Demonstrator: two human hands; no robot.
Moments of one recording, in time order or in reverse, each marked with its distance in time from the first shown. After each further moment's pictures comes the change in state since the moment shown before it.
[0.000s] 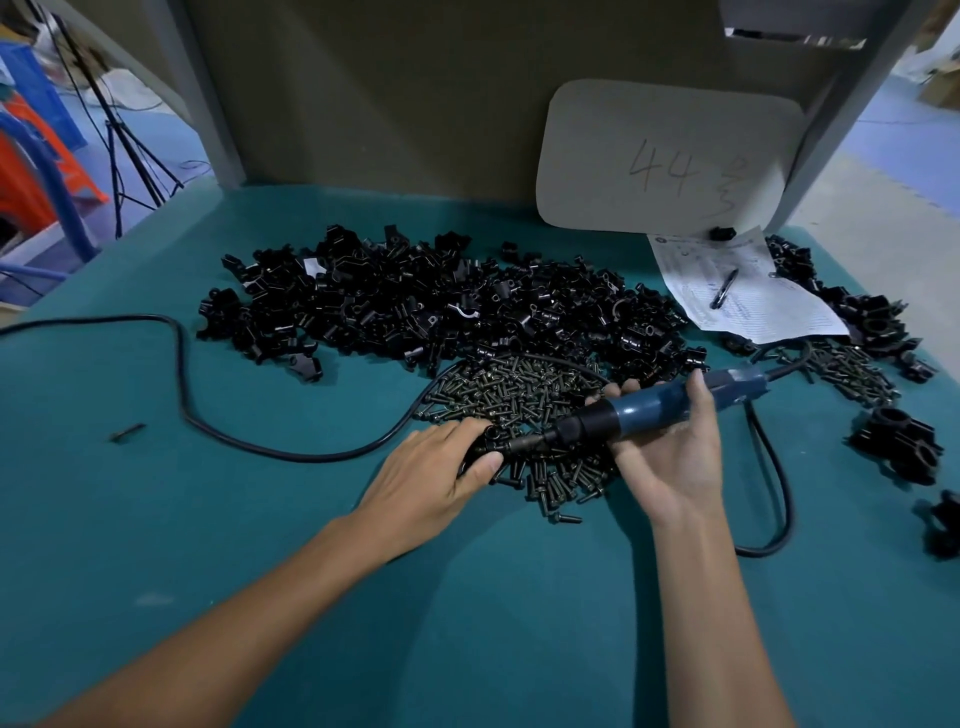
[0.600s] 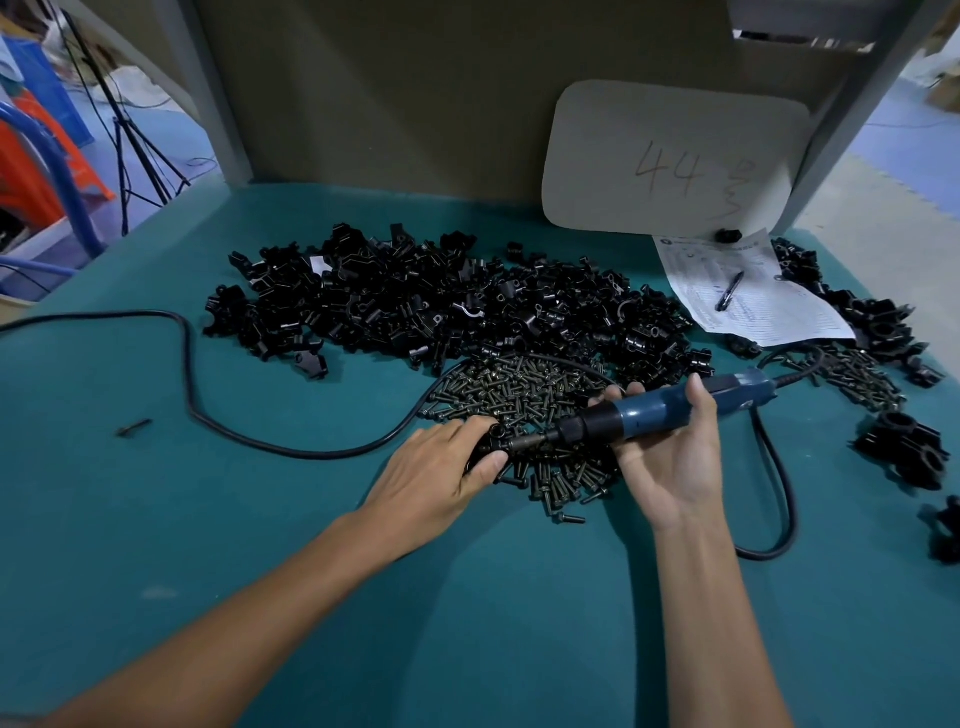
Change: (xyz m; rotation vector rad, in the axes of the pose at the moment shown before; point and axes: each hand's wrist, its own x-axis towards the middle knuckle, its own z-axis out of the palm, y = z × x) left_hand 0.000 0.002 0.001 0.022 0.009 -0.007; right_hand -0.006 0.004 0.007 -0.048 0.034 -0.062
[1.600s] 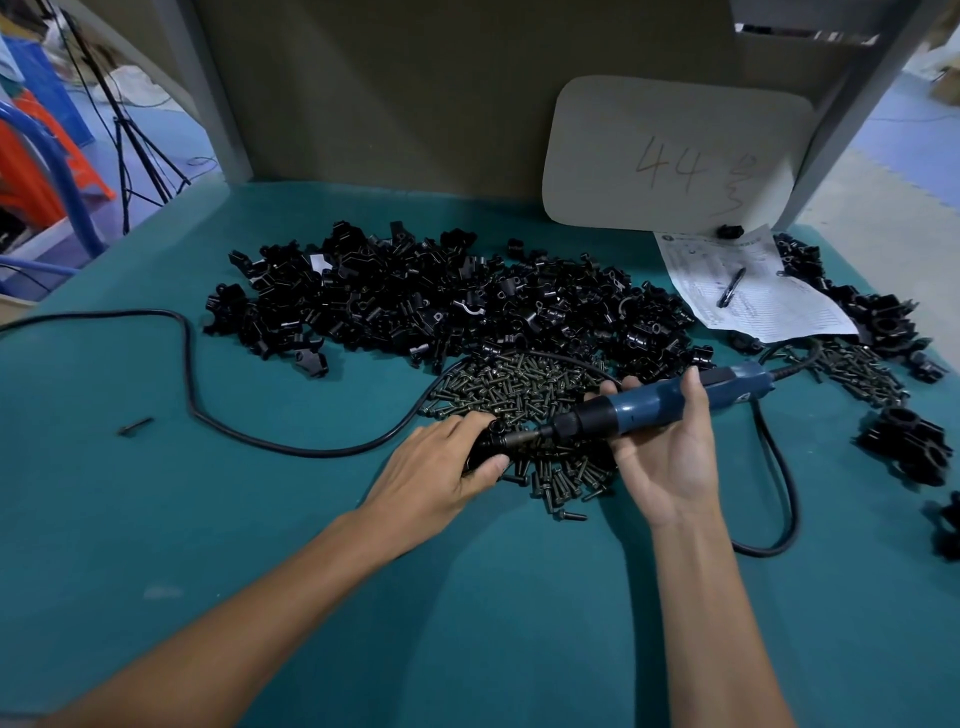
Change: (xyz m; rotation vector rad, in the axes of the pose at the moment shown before) left_hand -0.001 0.000 -0.001 -0.043 0.018 0.002; right_hand 0.002 0.003 0.001 -0.081 -0.027 -0.020
